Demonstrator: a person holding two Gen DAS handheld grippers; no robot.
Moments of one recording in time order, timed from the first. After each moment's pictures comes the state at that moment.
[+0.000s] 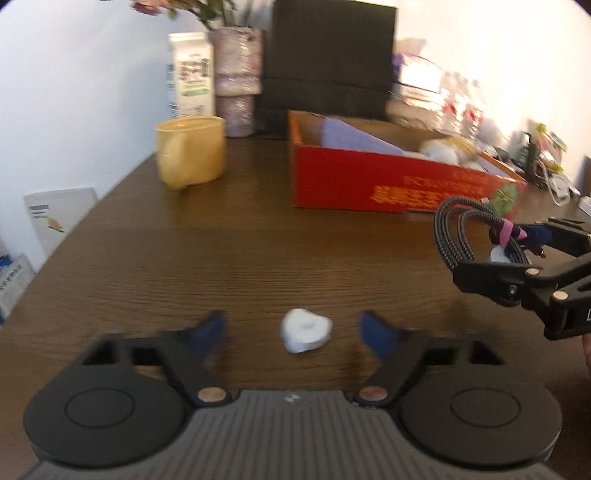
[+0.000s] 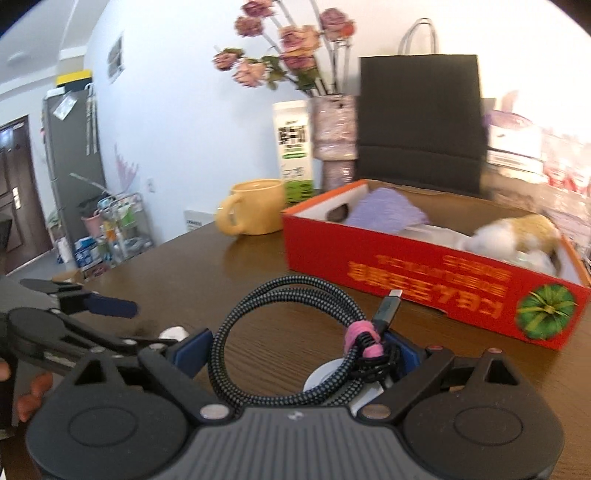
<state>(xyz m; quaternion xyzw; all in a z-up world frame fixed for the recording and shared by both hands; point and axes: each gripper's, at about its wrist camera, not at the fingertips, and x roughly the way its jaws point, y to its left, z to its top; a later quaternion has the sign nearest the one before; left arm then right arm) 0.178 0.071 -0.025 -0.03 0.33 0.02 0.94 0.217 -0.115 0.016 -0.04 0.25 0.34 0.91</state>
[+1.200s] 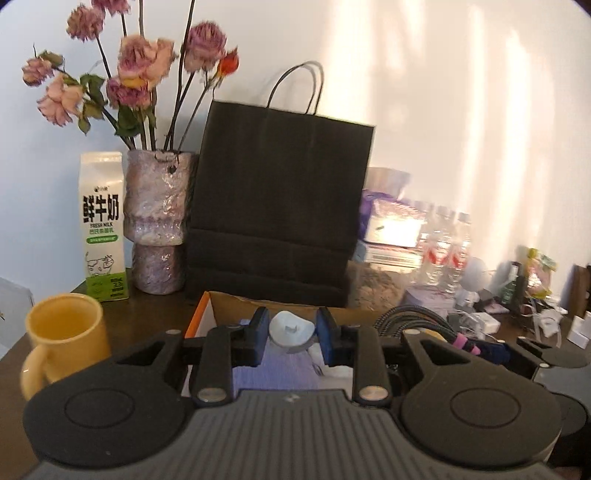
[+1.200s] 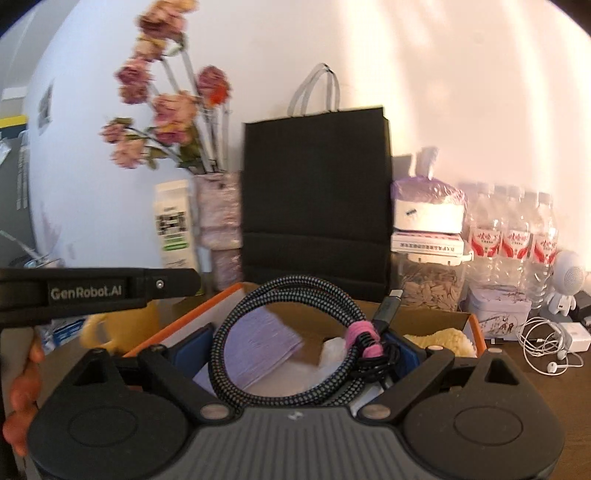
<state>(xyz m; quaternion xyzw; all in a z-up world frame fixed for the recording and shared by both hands) 0.367 0.023 0.065 -0.08 0.16 0.01 0.98 0.372 -0.144 0.070 -0.01 0.18 0.22 0.96</state>
